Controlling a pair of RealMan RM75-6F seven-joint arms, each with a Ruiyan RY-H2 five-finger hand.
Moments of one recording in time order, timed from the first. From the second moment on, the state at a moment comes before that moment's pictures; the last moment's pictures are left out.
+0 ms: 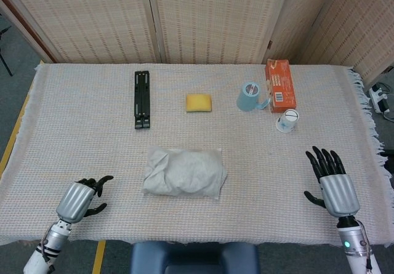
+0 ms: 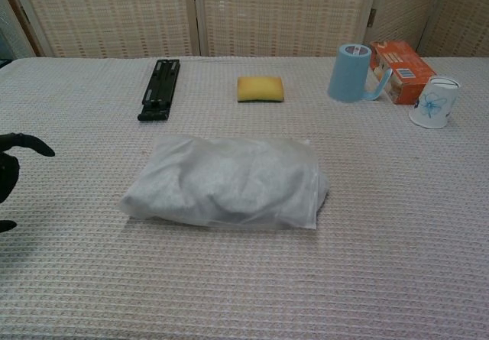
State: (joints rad) left arm -0.28 -1.49 0.03 -1.26 1.72 1.40 -0.01; right arm 0.14 -1.29 0.05 -1.53 -1.56 1.47 -0.21
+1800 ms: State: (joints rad) left arm -0.46 -2.05 0.02 -0.64 1.76 1.54 -0.12; right arm 0.18 -1.30 0.06 -1.52 -1.49 1.34 -0.24
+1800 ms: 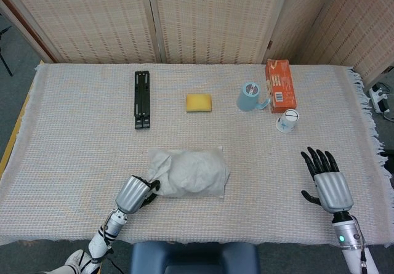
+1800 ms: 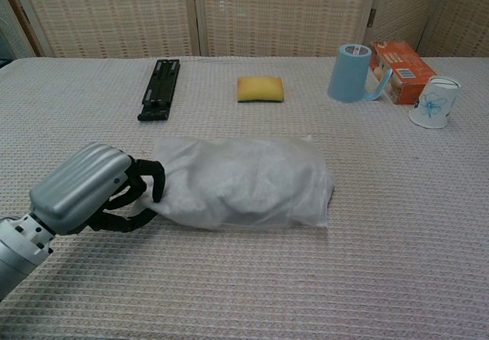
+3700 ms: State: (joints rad) left arm -0.50 -2.03 0.03 -0.71 1.73 1.55 -0.09; right arm 0.54 -1.86 0.15 -1.07 -1.41 1.01 0.30
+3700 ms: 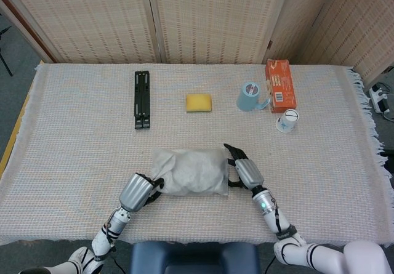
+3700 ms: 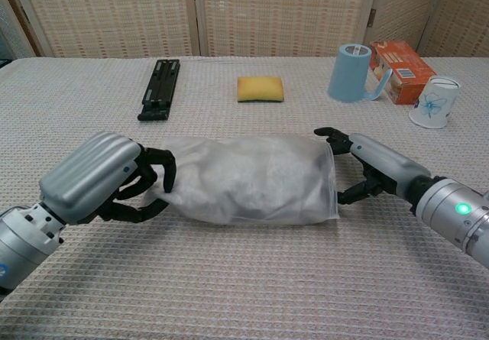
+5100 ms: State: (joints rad) left arm -0.49 -2.00 -0.01 -0.58 1.65 1.52 -0.12; right arm 0.41 -1.51 0.15 -1.26 -1.37 1.17 0.22
